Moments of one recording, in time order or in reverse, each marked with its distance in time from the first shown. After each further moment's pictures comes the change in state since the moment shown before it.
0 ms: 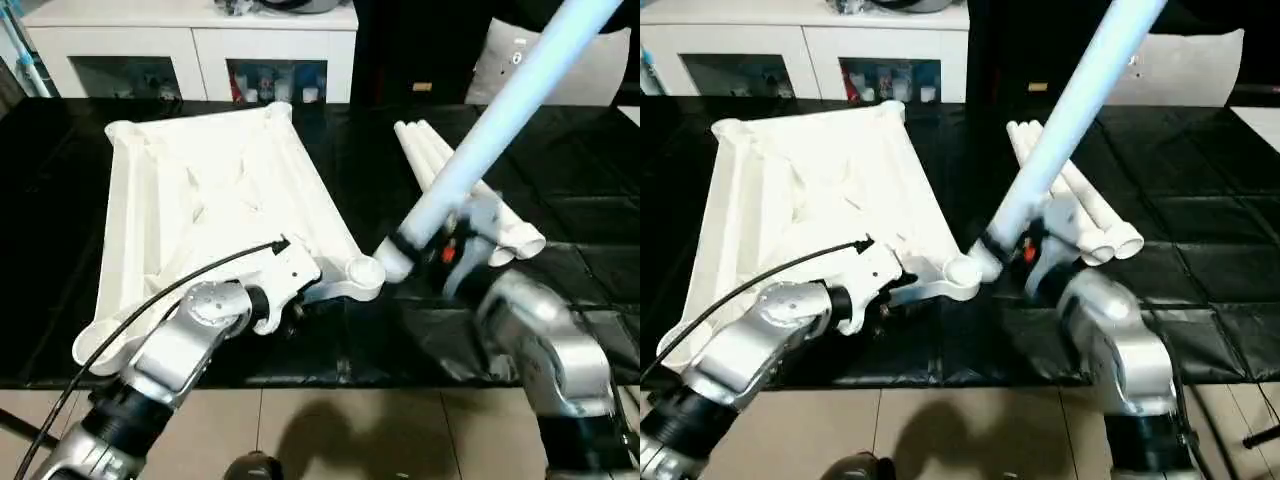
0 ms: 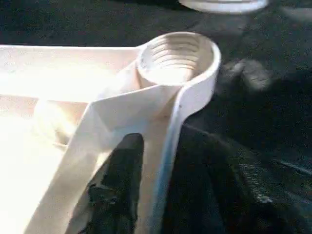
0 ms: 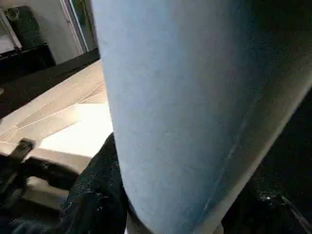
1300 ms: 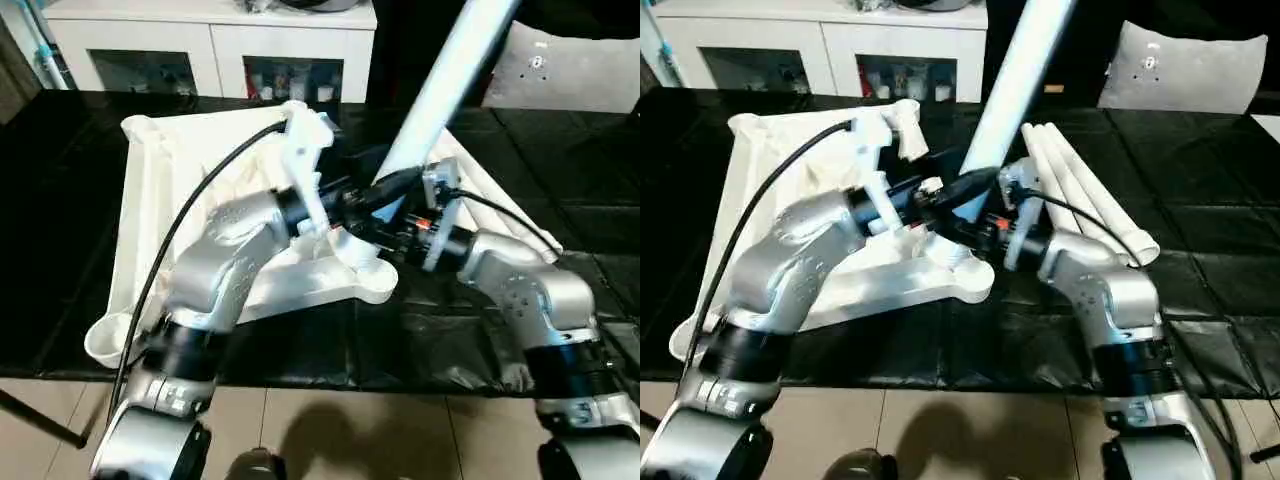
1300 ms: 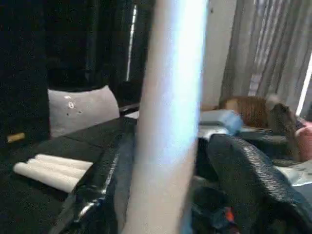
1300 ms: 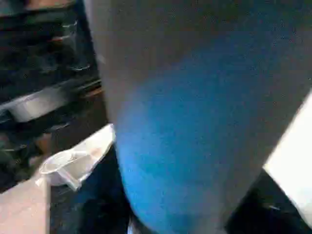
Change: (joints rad) left arm -0.217 -0.304 0.282 -0.039 -0.364 -0.053 -0.084; right arm -0.287 -0.031 0.030 0.262 0.103 0.076 0.247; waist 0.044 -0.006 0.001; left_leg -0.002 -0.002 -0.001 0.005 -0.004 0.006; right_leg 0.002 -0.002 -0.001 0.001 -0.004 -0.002
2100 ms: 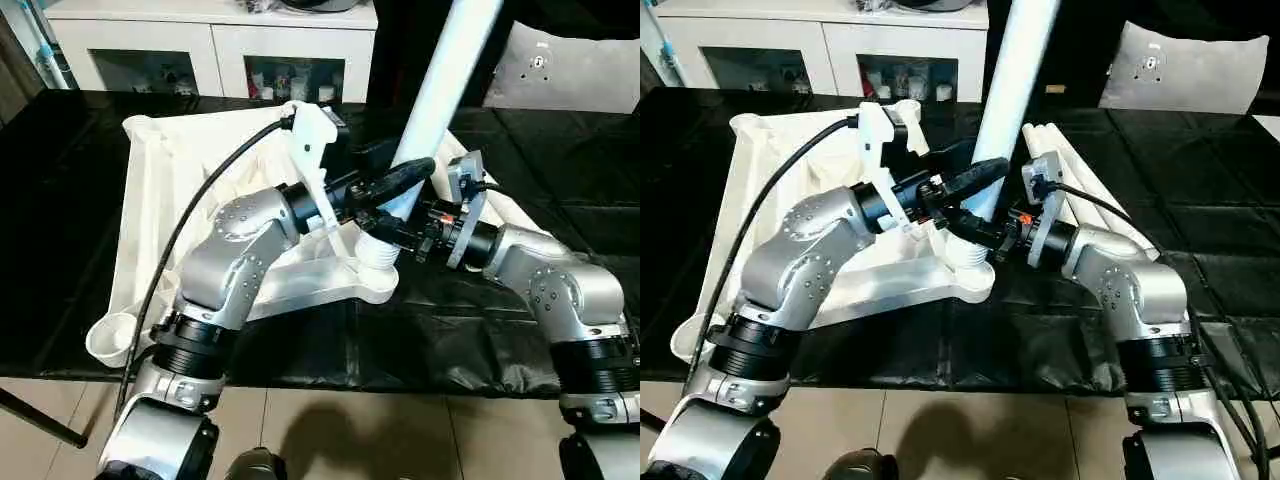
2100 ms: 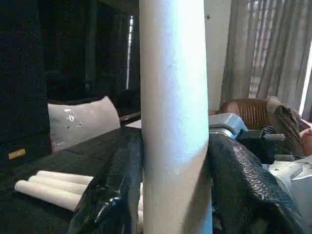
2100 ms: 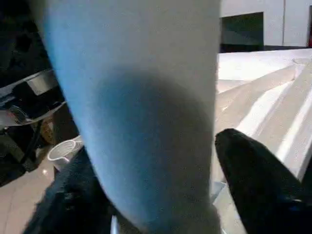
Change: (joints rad) left arm -0.052 -0.018 -0.011 0.081 0.050 -0.100 0.007; right arm -0.007 -0.083 -0.019 -0.007 0.056 0.050 0.095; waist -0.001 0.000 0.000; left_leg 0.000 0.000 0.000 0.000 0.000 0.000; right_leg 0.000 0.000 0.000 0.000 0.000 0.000
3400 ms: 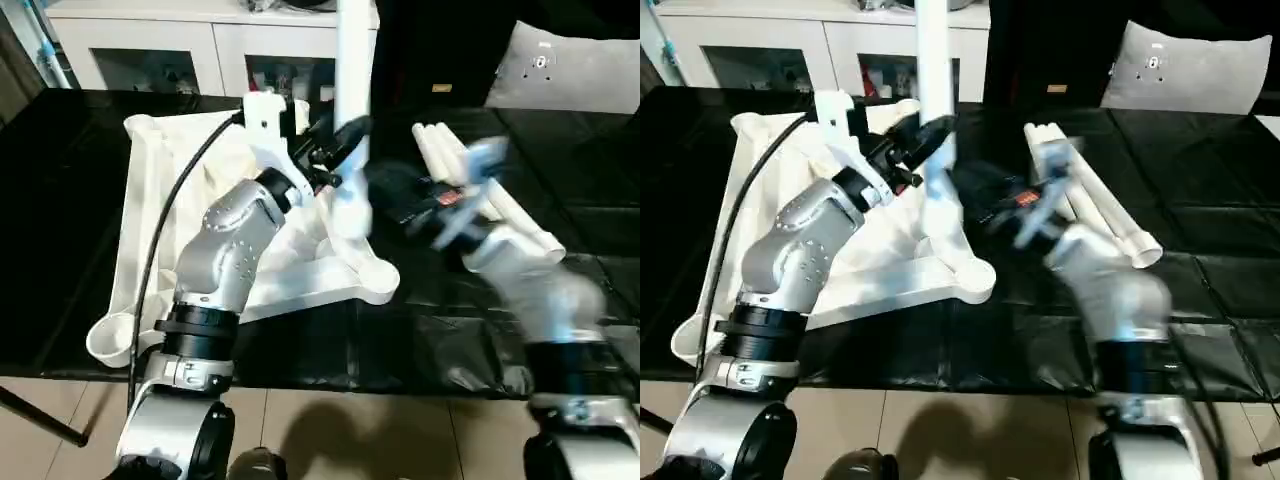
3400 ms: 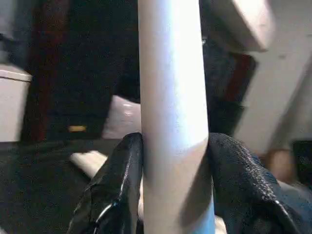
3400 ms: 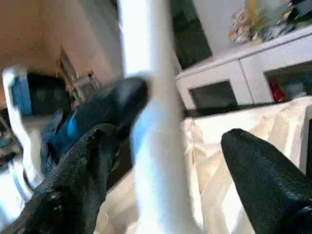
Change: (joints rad) left arm -0.044 -0.064 0.192 0.122 -0.073 0.060 0.185; right arm -0.015 0.116 -0.220 0.009 0.165 -0.025 -0.140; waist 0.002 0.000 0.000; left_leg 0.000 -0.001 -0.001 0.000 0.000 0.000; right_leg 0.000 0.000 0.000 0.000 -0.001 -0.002
